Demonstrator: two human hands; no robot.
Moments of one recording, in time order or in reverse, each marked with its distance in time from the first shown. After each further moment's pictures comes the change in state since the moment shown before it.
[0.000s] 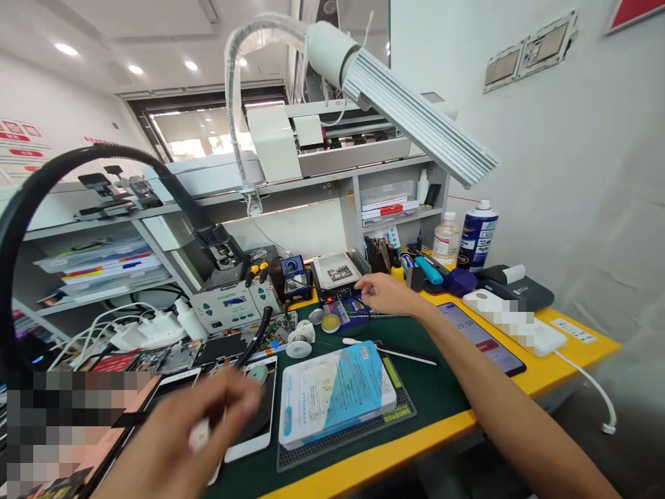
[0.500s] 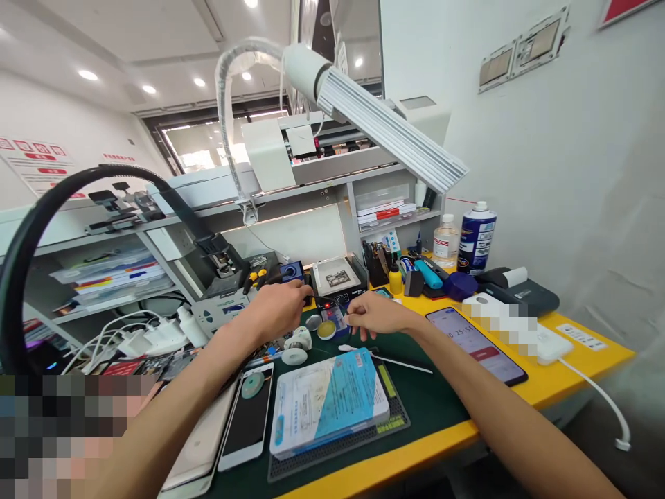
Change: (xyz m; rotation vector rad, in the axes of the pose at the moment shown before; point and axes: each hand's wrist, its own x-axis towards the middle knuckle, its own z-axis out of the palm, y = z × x) left_hand 0.170 0.037 0.005 0.780 -0.084 0.243; right_hand -0.014 -0.011 0.010 0.337 -0.393 -0.002
